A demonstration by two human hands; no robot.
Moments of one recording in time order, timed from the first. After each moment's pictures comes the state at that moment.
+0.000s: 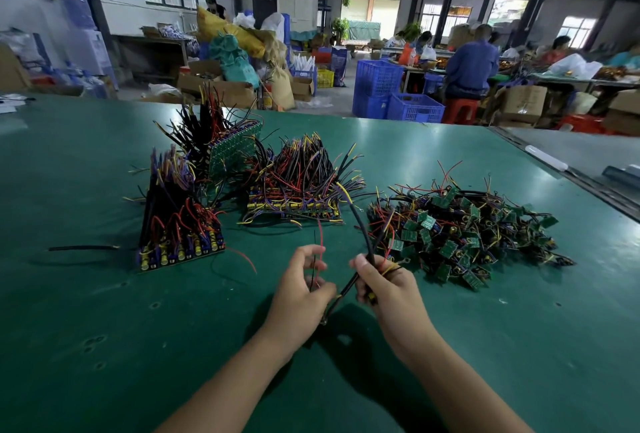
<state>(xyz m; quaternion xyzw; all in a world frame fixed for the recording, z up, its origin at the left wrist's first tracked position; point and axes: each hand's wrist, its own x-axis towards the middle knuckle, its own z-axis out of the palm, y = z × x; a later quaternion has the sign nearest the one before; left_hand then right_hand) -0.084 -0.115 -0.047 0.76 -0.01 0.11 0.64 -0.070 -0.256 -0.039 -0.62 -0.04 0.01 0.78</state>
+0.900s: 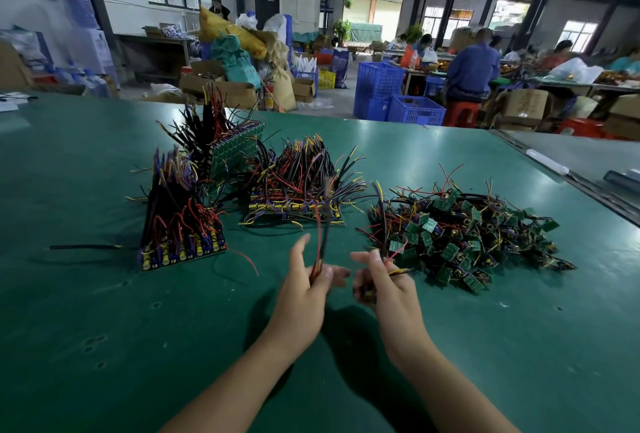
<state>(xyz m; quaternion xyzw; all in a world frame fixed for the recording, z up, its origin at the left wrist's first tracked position) -0.083 -0.120 -0.049 0.73 -0.03 0.12 0.67 -0.073 -0.248 -0.041 -0.64 -0.04 -0.06 0.77</state>
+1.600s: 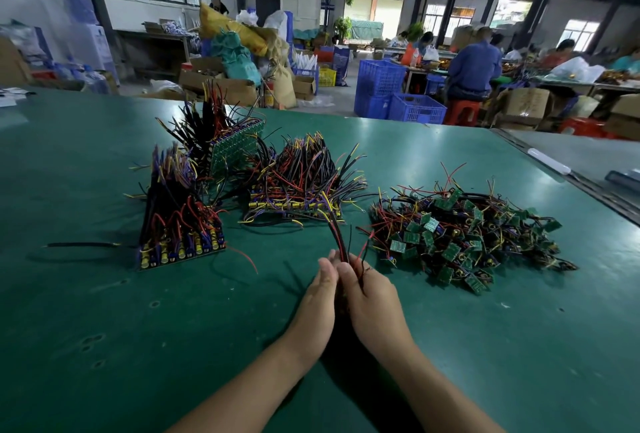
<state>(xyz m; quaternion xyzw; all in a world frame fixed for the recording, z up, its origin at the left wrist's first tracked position) -0.081 -0.143 -0.059 0.63 -0.03 0.00 0.77 -0.069 -0.238 -0.050 -0.85 -0.10 -0.09 0.51</state>
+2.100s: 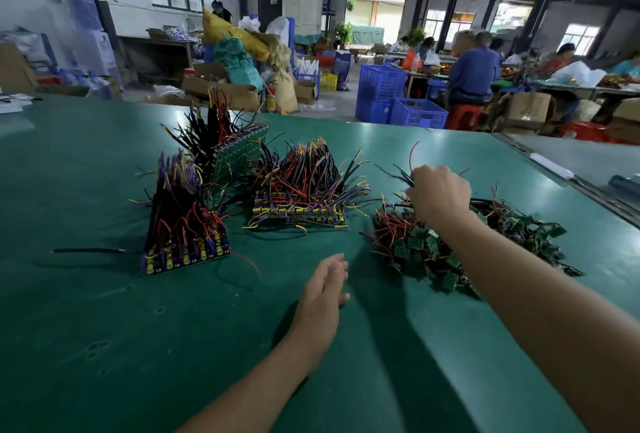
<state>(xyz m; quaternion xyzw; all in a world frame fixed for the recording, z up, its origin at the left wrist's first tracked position) -0.071 -0.136 -0.064 0.66 0.00 0.04 0.75 0.070 -0.305 0.060 -0.98 0.04 -0.19 -0.02</state>
